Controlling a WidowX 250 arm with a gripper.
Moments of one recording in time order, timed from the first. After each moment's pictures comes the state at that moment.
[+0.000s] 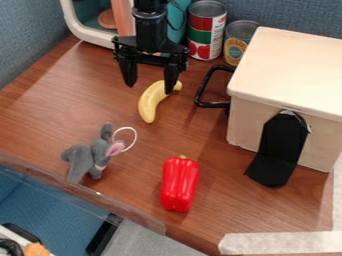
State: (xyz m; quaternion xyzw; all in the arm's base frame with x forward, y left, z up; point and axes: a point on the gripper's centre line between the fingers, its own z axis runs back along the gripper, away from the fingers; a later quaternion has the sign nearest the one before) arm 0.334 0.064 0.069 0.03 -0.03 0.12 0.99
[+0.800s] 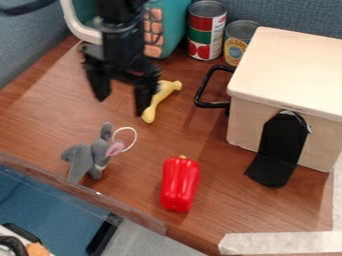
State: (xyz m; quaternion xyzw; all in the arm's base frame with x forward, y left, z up) arm 0.255 0.065 0.094 0.06 -0.06 0.02 1.00
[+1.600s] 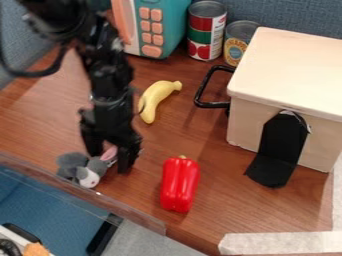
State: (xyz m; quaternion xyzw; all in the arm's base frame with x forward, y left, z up) arm 0.234 0.075 0.001 0.05 0.03 -0.05 1.00
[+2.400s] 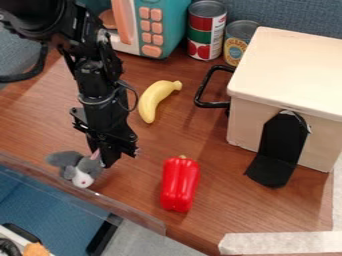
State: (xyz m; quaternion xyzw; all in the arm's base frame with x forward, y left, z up) arm 0.220 0.070 0.021 0.01 0.01 -0.04 1.00
